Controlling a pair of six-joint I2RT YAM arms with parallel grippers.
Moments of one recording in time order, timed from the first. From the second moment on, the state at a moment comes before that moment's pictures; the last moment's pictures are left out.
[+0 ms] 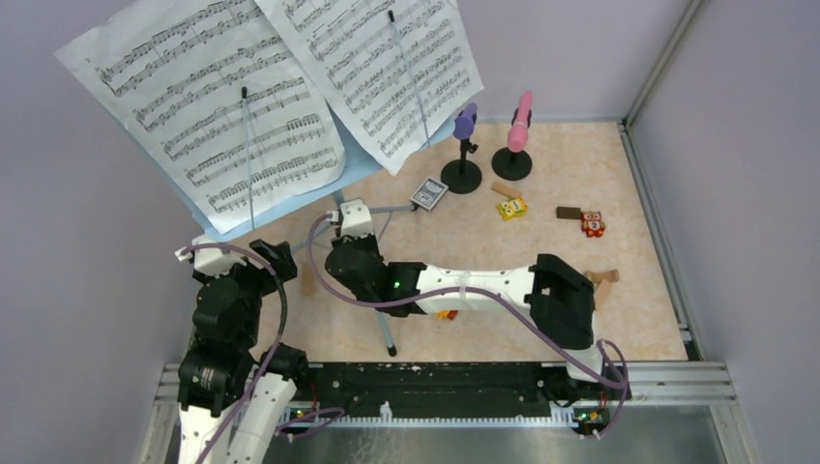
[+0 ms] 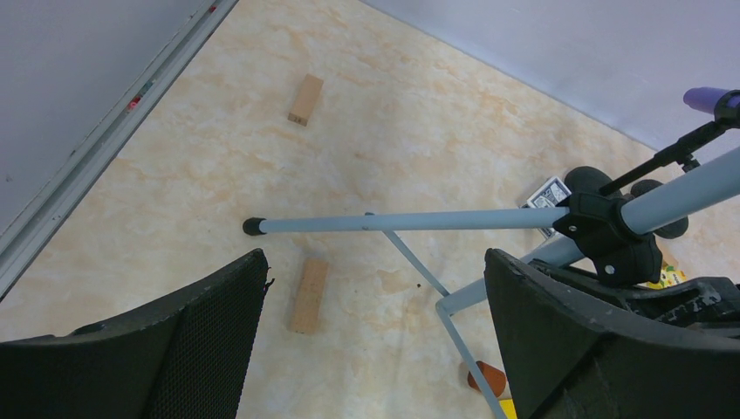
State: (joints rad) left arm -0.18 0.27 0.80 -0.72 -0.35 -0.44; right arm 1.33 1.95 1.54 0.01 0.92 0.36
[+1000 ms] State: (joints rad) left arm -0.19 0.26 0.79 -0.71 -0.35 -0.44; right arm 1.31 1.63 1.26 -0.32 1.07 0.71
